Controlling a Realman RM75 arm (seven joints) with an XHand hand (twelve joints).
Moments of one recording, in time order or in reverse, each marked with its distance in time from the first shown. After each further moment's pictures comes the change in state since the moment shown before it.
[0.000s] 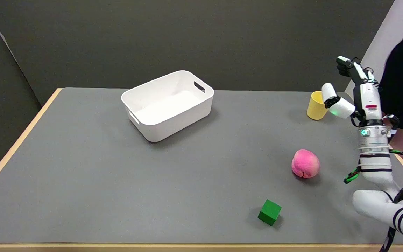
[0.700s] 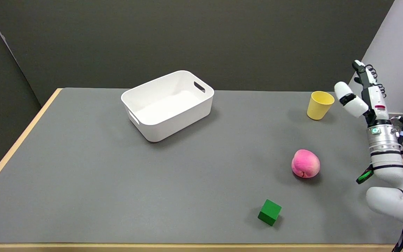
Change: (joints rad) arm 0.009 0.045 0.040 -0.081 -0.011 -0.161 0.187
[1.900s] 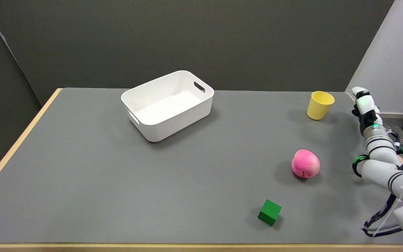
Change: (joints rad) arm 0.386 -0.030 -0.009 -0.445 -0.055 -0.559 0.457
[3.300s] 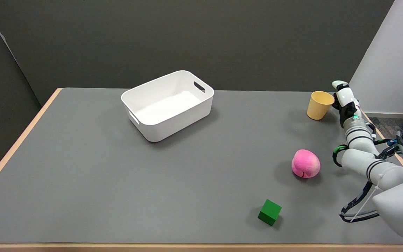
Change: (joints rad) arm 0.125 -0.078 -0.036 -0.040 0.001 -0.019 -0.007
